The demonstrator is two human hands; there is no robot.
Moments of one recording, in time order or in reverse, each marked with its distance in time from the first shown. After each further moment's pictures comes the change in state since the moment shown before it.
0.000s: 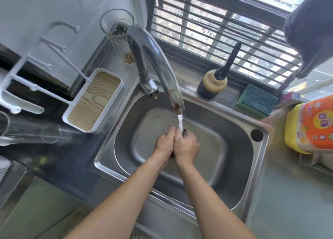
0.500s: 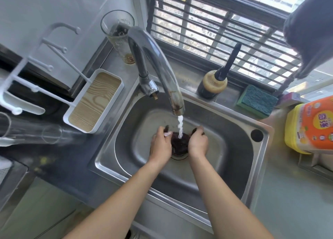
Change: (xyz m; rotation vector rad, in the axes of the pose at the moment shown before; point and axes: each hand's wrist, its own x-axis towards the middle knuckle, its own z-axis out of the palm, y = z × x) left_hand 0.000 -0.003 -0.021 0.611 0.107 0.333; right_hand 0.038 0.006 -0.016 0.154 -0.033 0.316
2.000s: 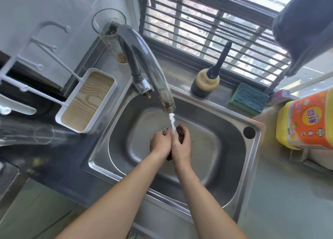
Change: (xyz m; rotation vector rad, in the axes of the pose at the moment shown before) left_hand 0.003 0.024 0.014 -0.013 -0.068 -0.286; right_hand -0.024 0.039 0.013 0.119 -0.217 -0.344
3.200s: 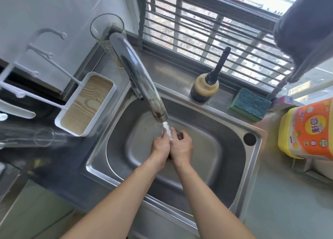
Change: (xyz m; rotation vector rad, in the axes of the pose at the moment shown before) left_hand -0.001 0.006 0.013 -0.525 -0.057 -0.181; right_hand 0.021 -0.023 -0.002 -0.118 0.065 0.083
